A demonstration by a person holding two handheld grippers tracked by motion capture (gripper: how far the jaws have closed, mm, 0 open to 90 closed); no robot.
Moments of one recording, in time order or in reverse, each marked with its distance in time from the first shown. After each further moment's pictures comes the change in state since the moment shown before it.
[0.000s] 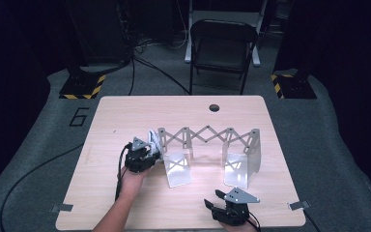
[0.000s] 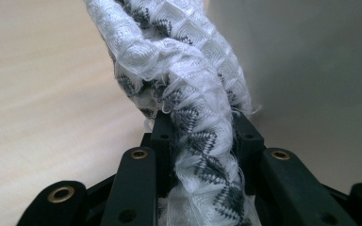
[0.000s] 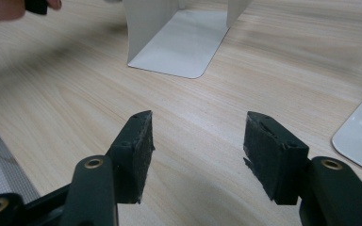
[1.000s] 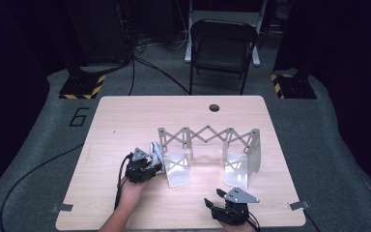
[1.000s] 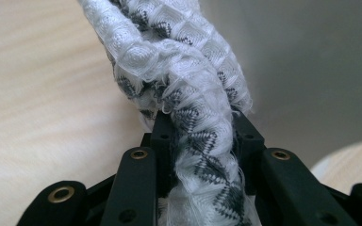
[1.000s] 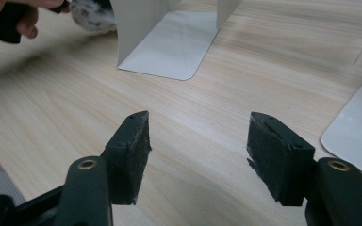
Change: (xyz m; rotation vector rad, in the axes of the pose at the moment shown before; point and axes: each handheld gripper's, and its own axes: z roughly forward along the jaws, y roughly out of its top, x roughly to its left) left arm -0.011 -0.027 -0.009 0.034 -0.070 0.012; right arm 0.000 0.001 0.001 -0.004 -0.043 0.007
